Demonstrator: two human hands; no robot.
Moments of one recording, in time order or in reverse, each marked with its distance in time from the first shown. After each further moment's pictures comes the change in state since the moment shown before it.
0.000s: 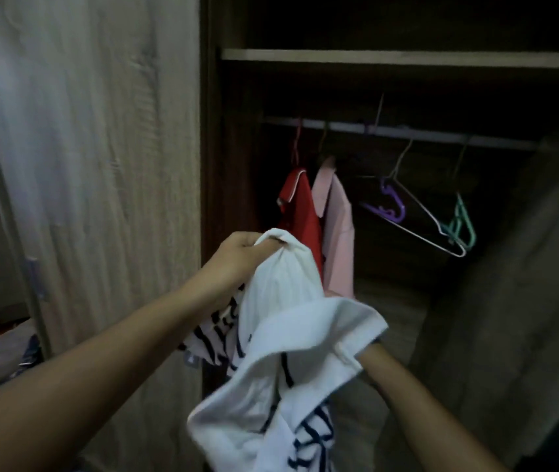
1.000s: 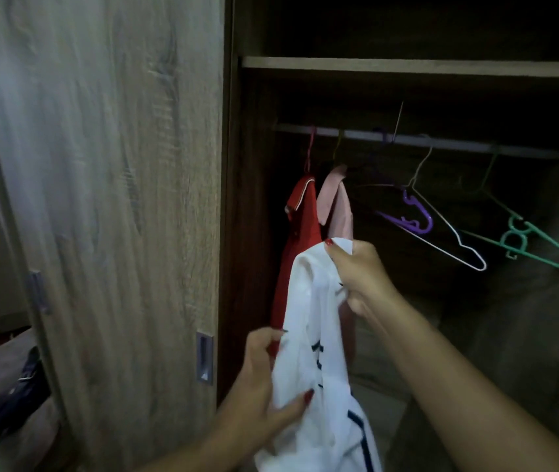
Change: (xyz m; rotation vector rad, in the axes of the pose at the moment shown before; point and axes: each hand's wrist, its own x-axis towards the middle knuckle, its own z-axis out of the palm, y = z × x) left_hand -0.080 -0.120 0.018 0.300 -0.004 0.289; right_hand 0.072 -0.089 0.017 0.282 0.438 -0.105
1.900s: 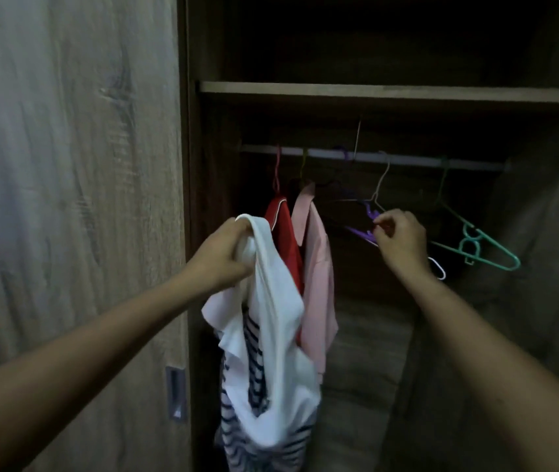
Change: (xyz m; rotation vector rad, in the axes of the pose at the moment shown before) left_hand 0.178 0.043 -0.094 0.278 -0.019 0.179; right_hand 0.082 -0.020 -0.113 -0.709 0.448 -0.446
